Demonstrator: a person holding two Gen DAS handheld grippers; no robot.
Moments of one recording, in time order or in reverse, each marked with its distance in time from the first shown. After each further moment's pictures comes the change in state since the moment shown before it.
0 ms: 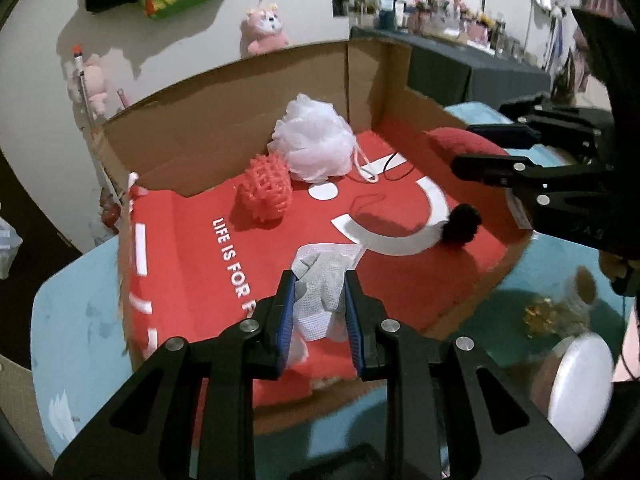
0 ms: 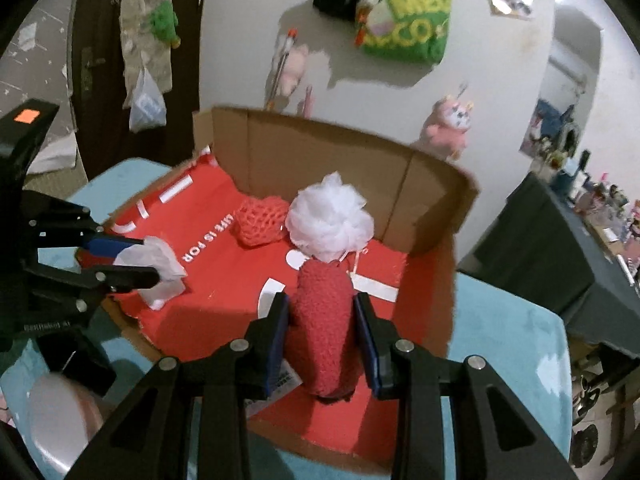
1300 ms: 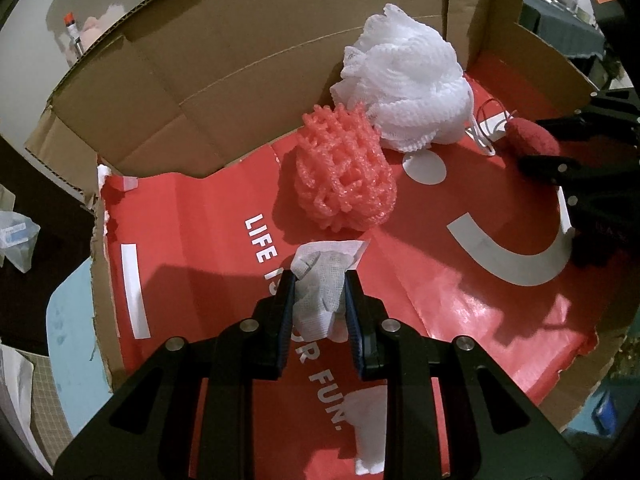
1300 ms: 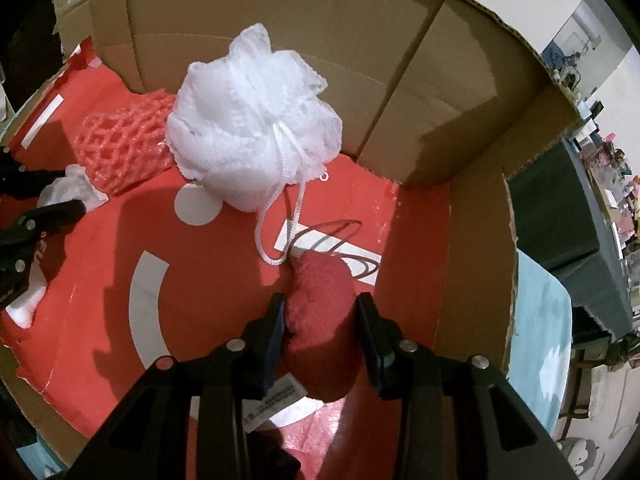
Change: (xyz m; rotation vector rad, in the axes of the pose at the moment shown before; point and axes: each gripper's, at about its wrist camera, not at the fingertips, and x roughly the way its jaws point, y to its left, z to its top) left arm 0.107 0.045 0.036 0.008 0.268 0.147; right arm 0.140 -0.039 0.010 0.010 0.433 -0.131
